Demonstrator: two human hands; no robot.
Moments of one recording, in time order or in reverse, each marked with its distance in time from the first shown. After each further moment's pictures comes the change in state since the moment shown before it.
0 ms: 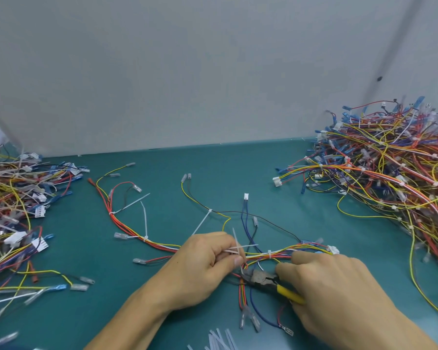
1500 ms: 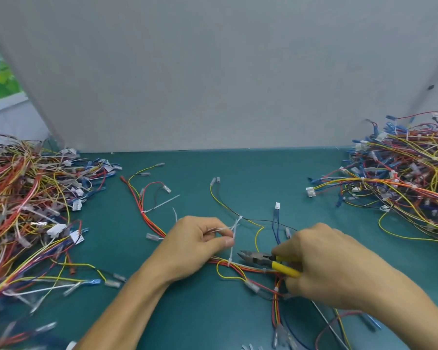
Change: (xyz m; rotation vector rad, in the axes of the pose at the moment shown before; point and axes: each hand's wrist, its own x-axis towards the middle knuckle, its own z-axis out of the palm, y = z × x) left_hand -0.005 -0.048 -0.041 -0.151 0.181 -0.264; right_hand 0.067 -0.018 -0.033 0.135 -0.225 -0.106
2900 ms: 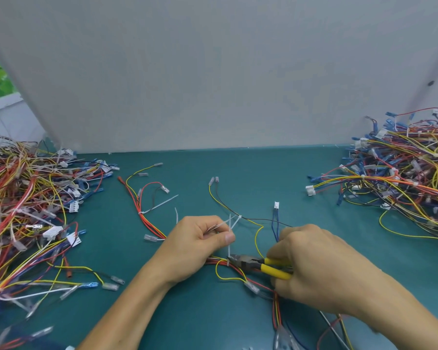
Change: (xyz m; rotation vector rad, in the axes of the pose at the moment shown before) left_hand 0.003 0.000 0.006 -0.180 -0.008 -0.046; right_hand 0.005 -0.005 0.012 0.008 0.091 -0.042
